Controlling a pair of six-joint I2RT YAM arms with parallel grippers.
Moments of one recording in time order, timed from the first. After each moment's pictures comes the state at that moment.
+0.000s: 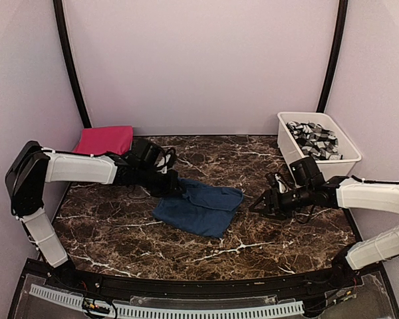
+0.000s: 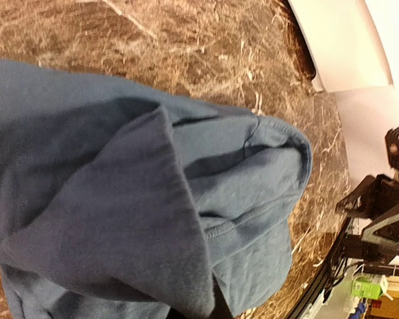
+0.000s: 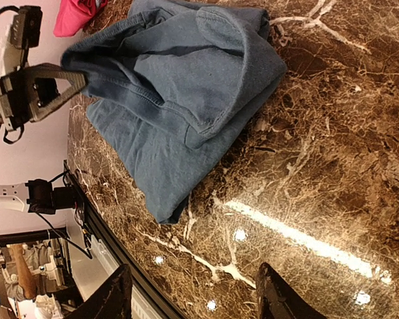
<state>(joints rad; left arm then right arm) -0.68 1.72 1.05 -0.16 0.36 -0.66 0.54 1.24 0.61 -0.22 -0.60 0.64</state>
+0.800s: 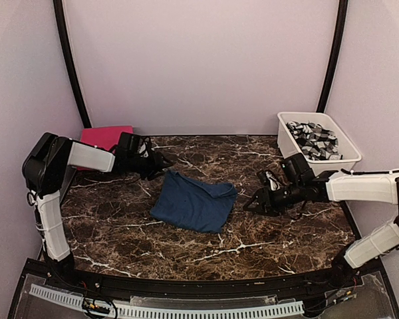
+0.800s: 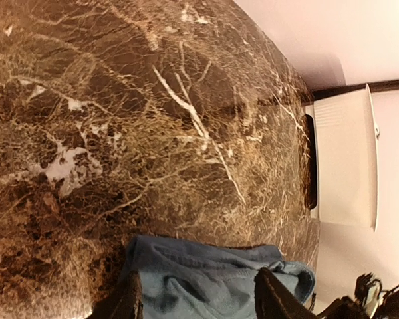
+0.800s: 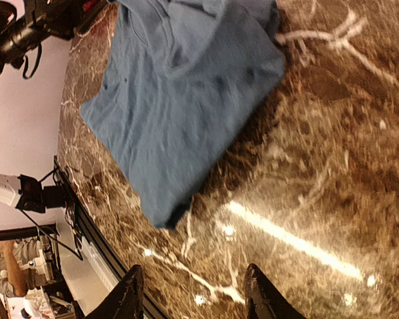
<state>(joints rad) -0.38 1.99 1.19 0.13 0.47 -0.84 0.58 1.34 0.67 -0.21 -0.58 0.61</state>
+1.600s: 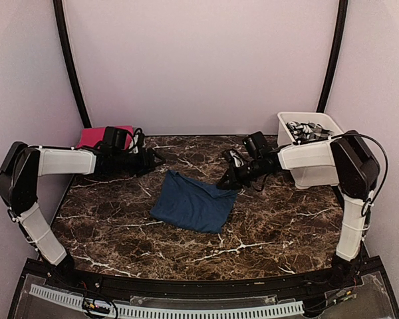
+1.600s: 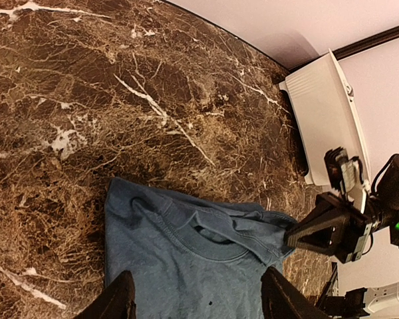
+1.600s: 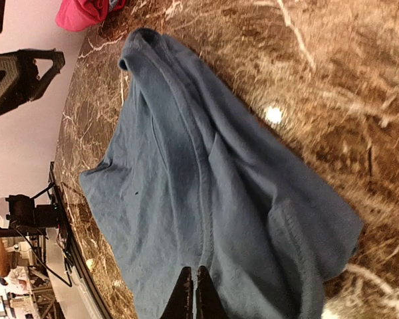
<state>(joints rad) -0.38 1.68 1.03 0.03 0.45 -0.66 0.58 1.95 1.26 -0.22 -0.66 0.43</state>
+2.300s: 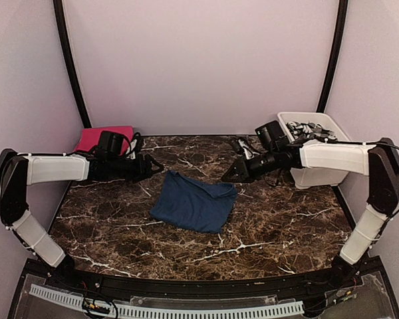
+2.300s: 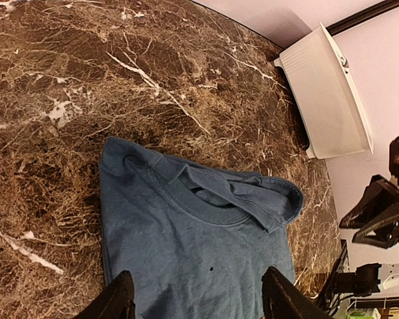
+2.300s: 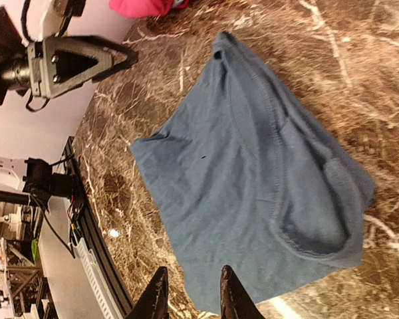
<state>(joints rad) -0.40 1.57 0.93 -0.02 0.45 -0.59 0.59 1.69 1.19 -0.31 -0.65 0.32</state>
